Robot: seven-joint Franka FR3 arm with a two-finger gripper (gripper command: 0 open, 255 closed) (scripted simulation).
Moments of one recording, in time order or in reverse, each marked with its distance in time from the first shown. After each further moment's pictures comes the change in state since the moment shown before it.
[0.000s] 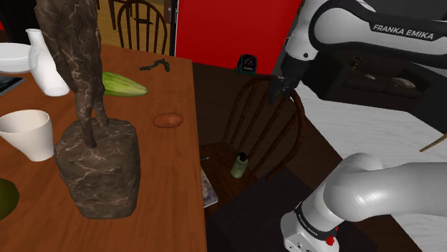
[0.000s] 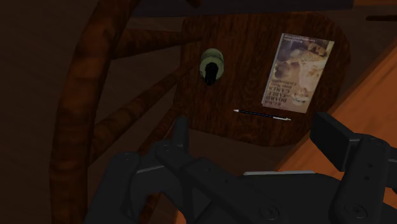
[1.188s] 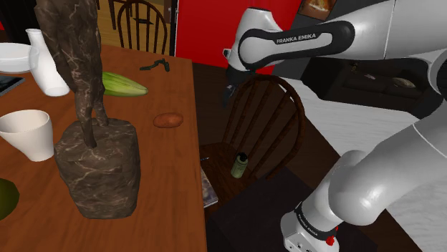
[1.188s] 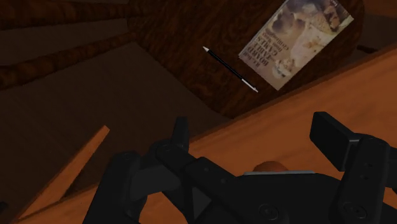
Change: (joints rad) arm 0.165 0.524 -0.040 0.162 0.041 0.429 -0.394
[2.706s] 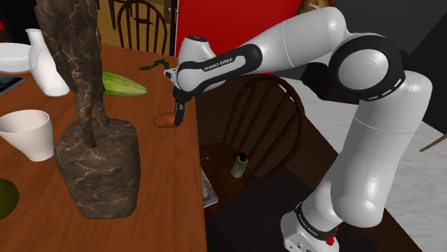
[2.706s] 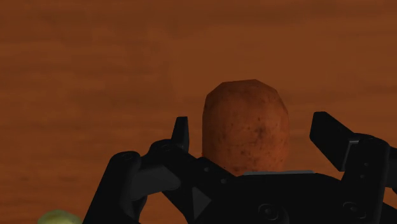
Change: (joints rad) arm 0.105 0.527 0.094 0.327 0.071 0.251 -0.354
